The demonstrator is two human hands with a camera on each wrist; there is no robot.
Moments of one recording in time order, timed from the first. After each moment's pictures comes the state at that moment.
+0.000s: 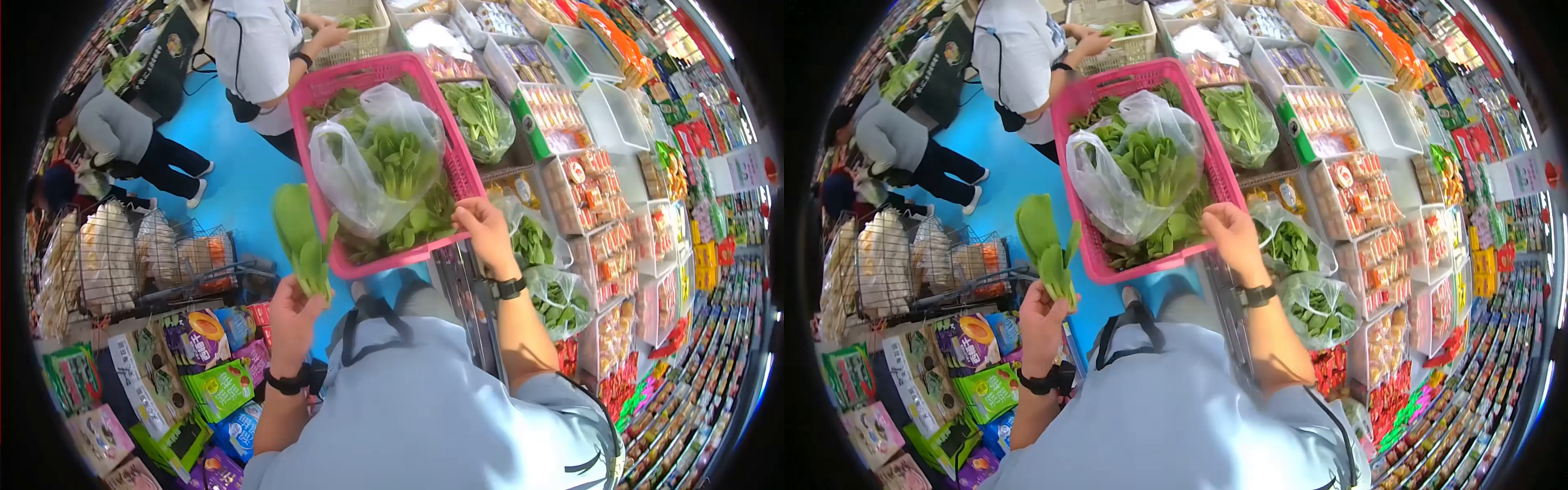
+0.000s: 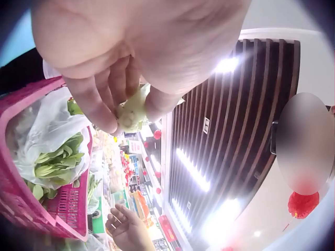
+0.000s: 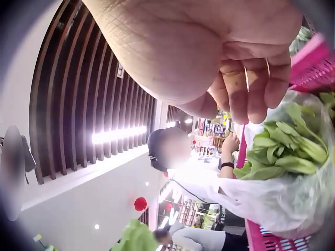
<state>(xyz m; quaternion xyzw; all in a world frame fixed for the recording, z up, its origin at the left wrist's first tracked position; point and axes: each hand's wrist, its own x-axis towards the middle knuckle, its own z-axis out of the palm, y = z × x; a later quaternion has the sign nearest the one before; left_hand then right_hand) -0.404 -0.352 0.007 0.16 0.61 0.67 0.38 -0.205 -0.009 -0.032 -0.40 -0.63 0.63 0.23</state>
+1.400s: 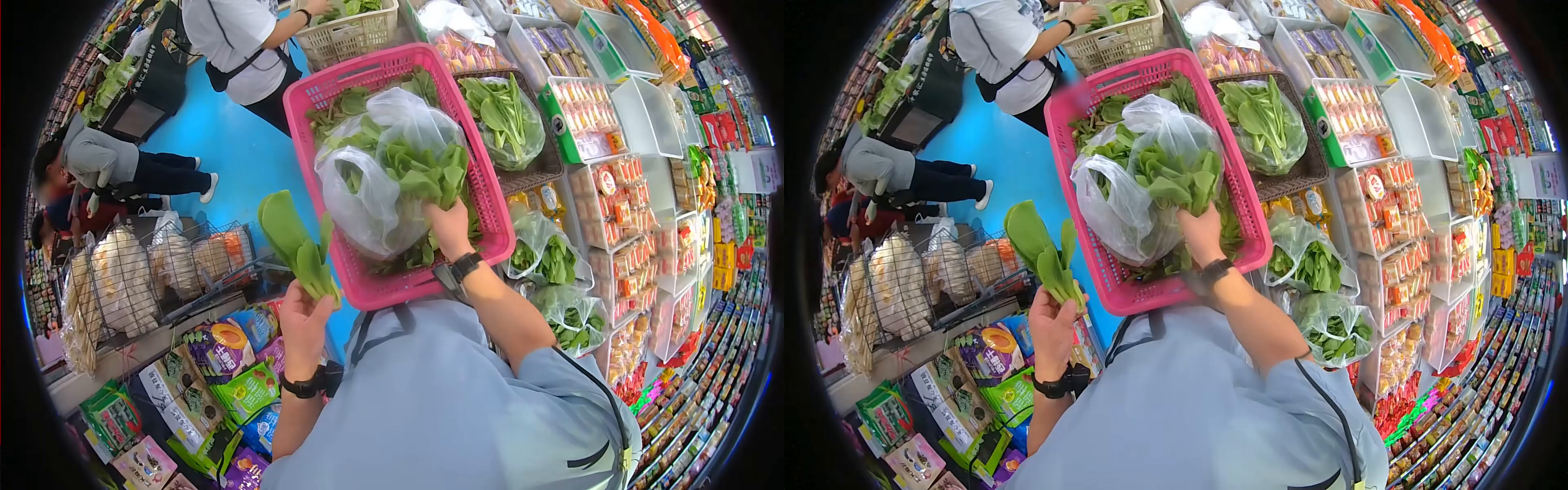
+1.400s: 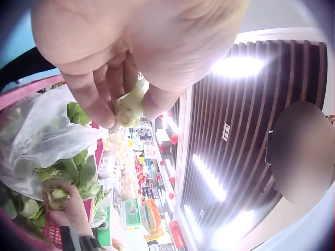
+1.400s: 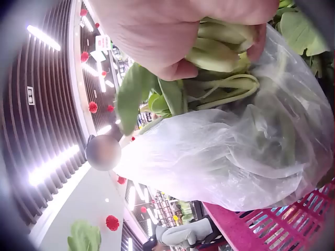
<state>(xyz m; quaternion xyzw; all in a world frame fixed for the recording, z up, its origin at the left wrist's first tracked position) -0.464 -0.273 0.007 0.08 0.65 0.65 0.38 -0.337 0.029 -0.172 -0.48 -0.49 0.67 0.28</state>
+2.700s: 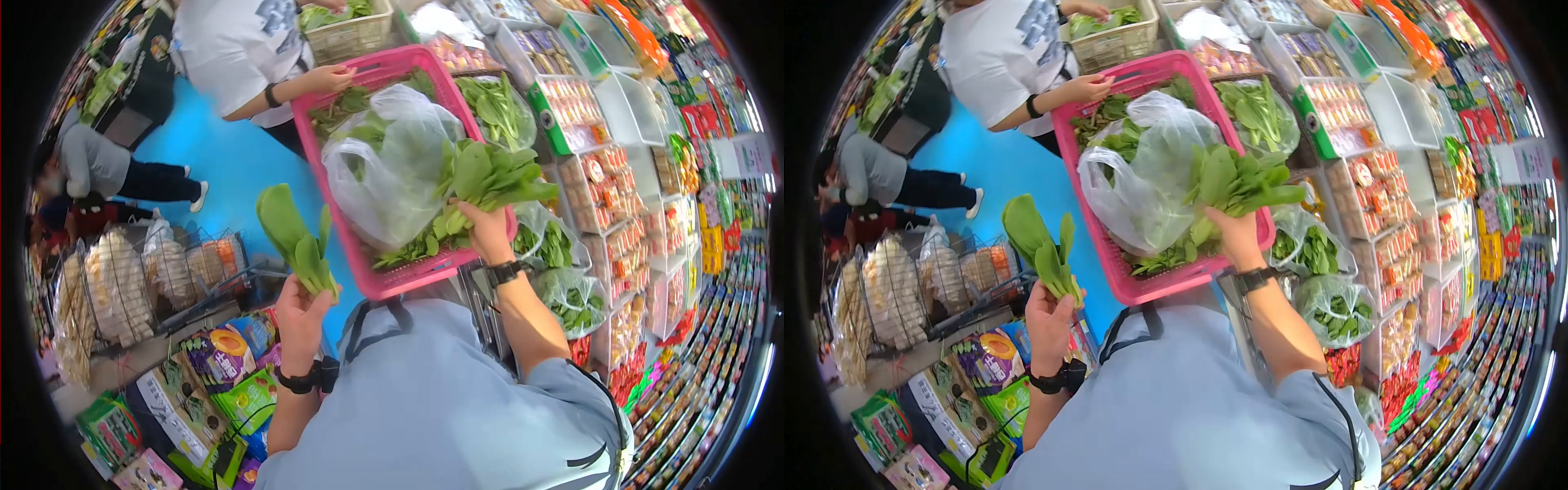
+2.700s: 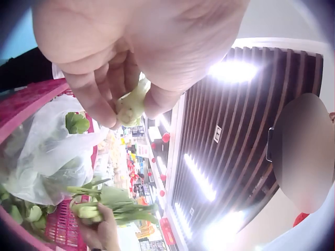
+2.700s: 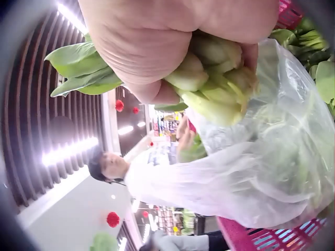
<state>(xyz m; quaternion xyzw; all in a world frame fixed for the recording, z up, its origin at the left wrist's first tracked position) -0.492 -0.317 0.008 0.13 0.62 0.67 0.40 -0.288 0.013 -0.096 -0.36 -0.43 0.75 0.36</state>
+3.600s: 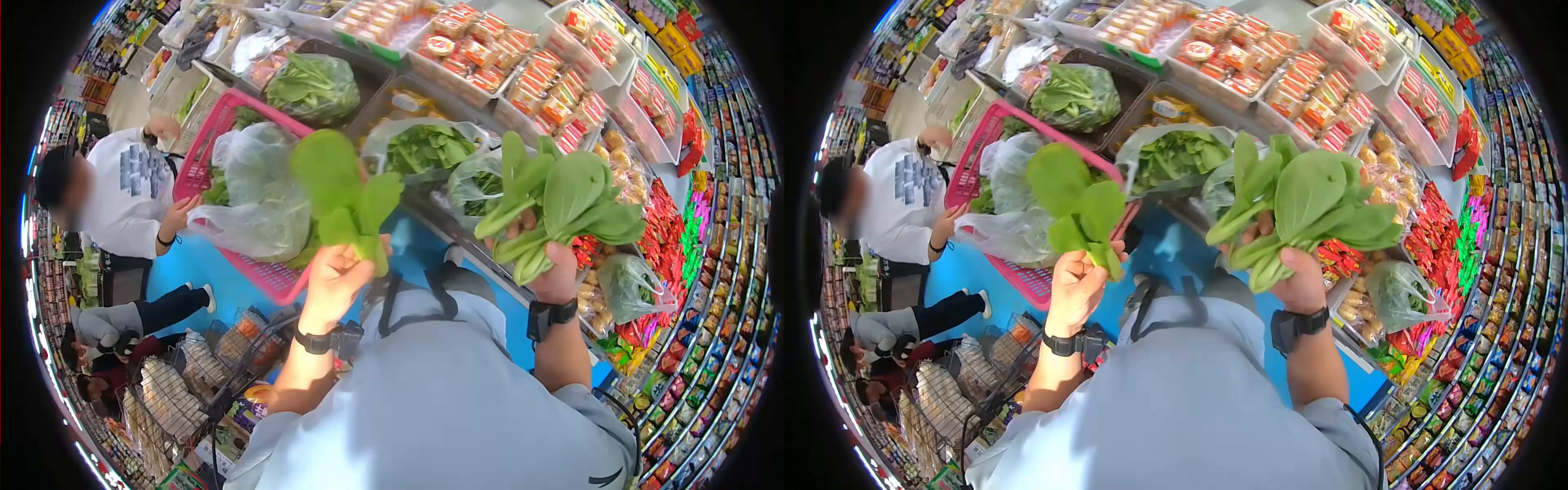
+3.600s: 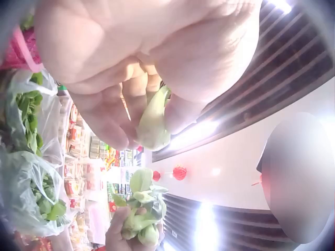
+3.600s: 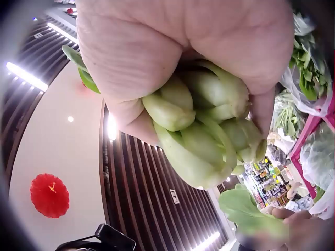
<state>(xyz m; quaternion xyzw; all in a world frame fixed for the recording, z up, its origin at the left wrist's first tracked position) -0.228 -0.154 0.017 0.33 0.38 0.51 0.70 0.124 -0.115 0.034 -0.22 -0.23 0.77 0.56</state>
